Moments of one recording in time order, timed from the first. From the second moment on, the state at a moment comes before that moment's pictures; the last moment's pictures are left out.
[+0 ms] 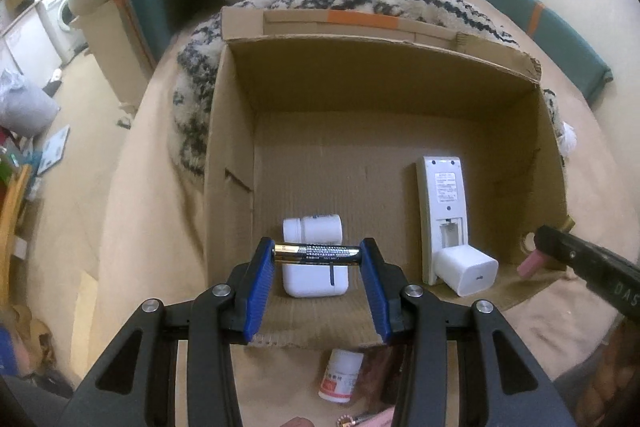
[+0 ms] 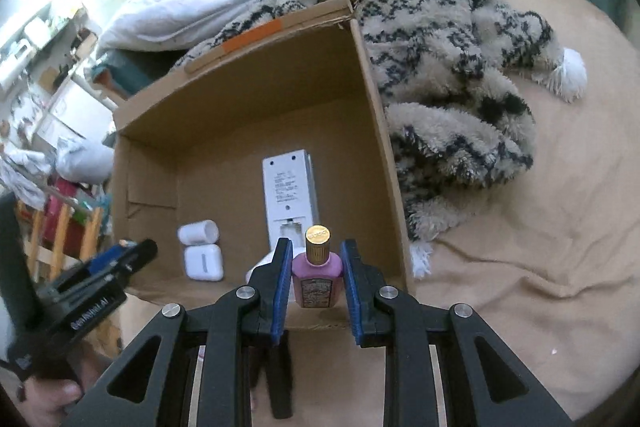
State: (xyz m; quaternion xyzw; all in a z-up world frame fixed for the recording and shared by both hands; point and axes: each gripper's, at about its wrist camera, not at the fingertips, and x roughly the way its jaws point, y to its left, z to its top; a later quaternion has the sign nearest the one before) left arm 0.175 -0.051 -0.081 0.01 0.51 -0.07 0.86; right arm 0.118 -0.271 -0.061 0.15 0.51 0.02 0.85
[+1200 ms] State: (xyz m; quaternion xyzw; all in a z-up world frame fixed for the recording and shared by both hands) left arm 0.164 -0.053 -0.086 0.04 0.49 -0.06 0.87; right arm 0.126 -0.268 -0.068 0.14 0.51 0.02 0.85
